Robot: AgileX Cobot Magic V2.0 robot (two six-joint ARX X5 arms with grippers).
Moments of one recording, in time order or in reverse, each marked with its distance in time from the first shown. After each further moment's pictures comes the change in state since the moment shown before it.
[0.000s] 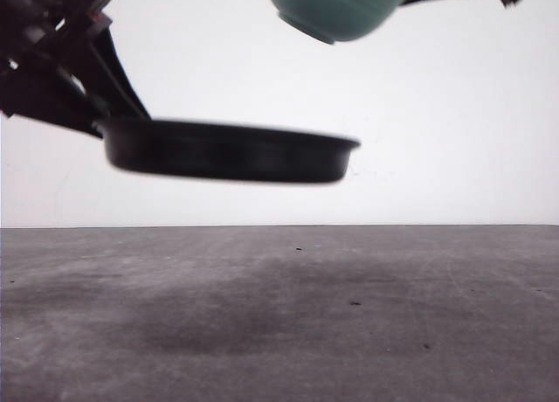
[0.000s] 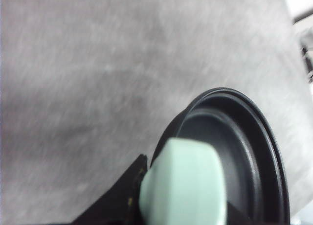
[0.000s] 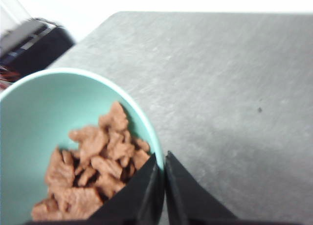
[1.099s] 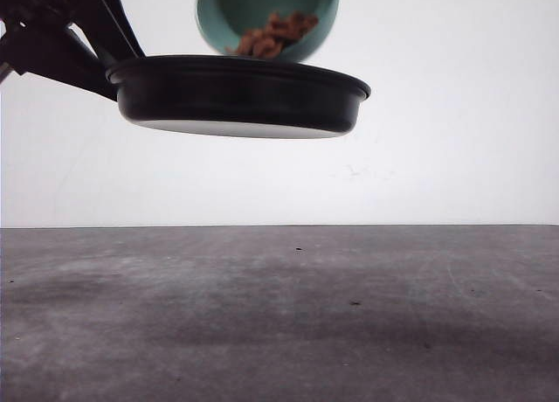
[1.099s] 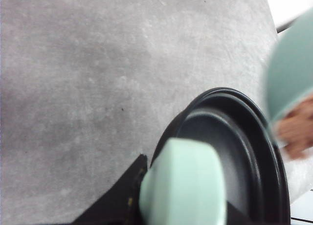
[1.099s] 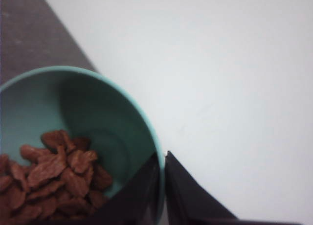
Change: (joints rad) left arm -0.013 0.000 0.083 -0.077 0.000 -0.018; right arm 0.673 0.212 -0.001 0.534 1.246 -1.078
